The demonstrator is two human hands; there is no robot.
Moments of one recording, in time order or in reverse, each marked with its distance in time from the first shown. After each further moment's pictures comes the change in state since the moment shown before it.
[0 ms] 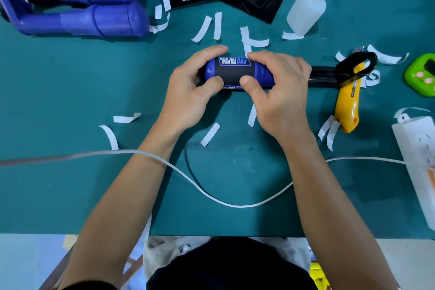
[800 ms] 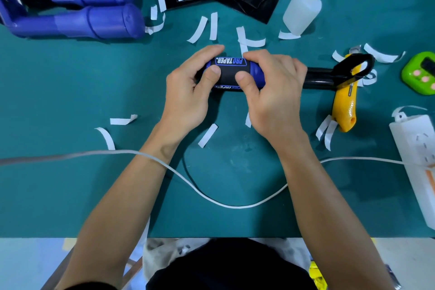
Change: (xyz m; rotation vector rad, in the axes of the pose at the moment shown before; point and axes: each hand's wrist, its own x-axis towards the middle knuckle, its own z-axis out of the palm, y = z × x) left_hand -0.001 0.001 0.007 0.186 0.107 0.108; right_hand 0.000 -0.011 0.007 -0.088 0.047 0.023
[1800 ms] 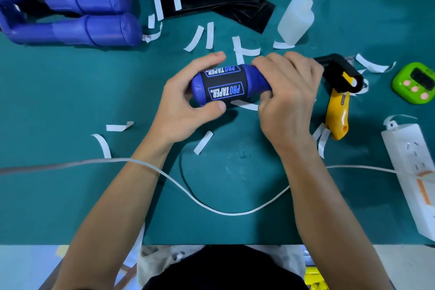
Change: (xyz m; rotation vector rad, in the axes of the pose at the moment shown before) left_hand -0.003 -0.001 -0.013 -0.261 -0.221 0.069; right_hand 0.008 0.009 -0.022 -0.243 0.153 -0.204
